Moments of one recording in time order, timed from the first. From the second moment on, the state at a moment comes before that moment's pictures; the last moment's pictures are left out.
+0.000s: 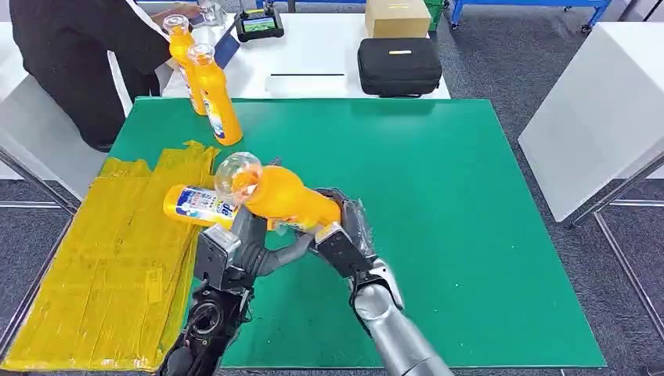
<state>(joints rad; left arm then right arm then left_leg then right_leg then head) -0.16 -0.17 -0.39 -1.46 -0.13 0.08 -0.38 -0.36 0.30 0.43 -0.87 0.44 -0.48 -0.52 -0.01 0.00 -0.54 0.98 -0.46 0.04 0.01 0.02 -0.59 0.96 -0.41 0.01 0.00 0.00</state>
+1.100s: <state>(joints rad) -0.15 -0.13 -0.28 -1.37 0.19 0.04 -0.44 -0.49 0.34 0.82 -0.53 0.27 -0.62 -0.59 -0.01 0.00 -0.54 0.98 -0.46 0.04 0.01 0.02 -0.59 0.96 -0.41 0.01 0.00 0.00</state>
